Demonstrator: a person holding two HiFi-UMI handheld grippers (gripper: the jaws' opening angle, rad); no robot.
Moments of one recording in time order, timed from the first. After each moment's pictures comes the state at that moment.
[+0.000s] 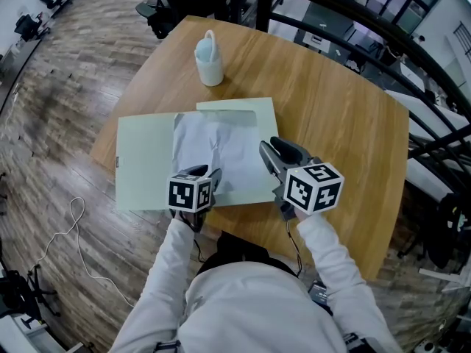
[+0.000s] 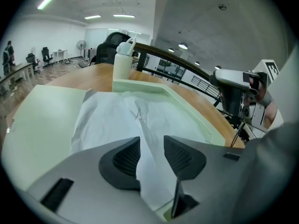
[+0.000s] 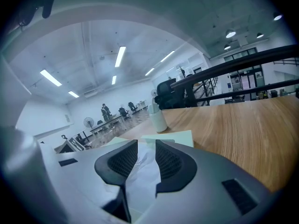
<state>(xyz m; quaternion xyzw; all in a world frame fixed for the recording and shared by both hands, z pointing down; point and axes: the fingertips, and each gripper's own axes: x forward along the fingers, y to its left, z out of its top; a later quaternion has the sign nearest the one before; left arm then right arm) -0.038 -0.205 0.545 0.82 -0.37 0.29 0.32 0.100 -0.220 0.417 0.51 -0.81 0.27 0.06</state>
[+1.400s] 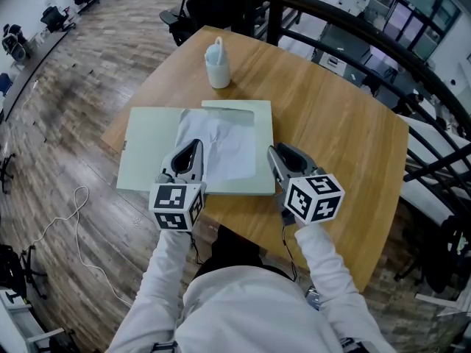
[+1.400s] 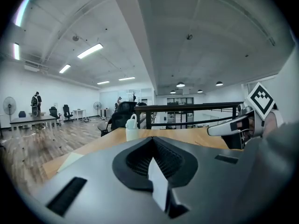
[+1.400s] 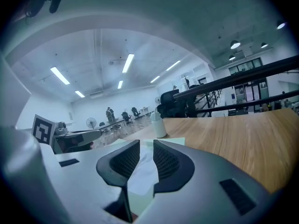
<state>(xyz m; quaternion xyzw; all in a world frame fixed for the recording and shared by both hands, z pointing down) -0.042 -0.182 0.366 0.85 -0.52 0.10 0.04 0.133 -0.166 0.387 0.51 -0.83 0.21 0.04</state>
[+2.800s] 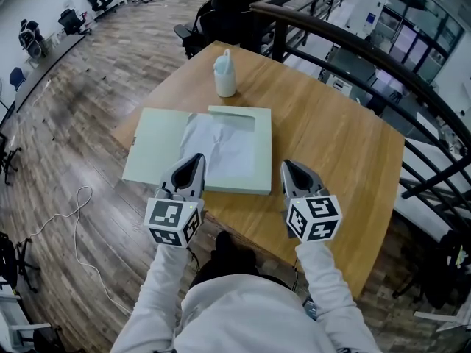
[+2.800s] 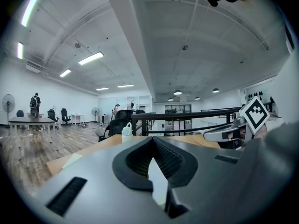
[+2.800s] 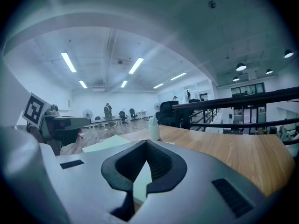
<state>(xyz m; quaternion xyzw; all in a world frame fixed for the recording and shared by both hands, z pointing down) -0.040 -0.104 0.336 0.85 -0.52 0.05 0.02 0.156 -0.104 0.373 0.54 -0.83 0.11 0.08</state>
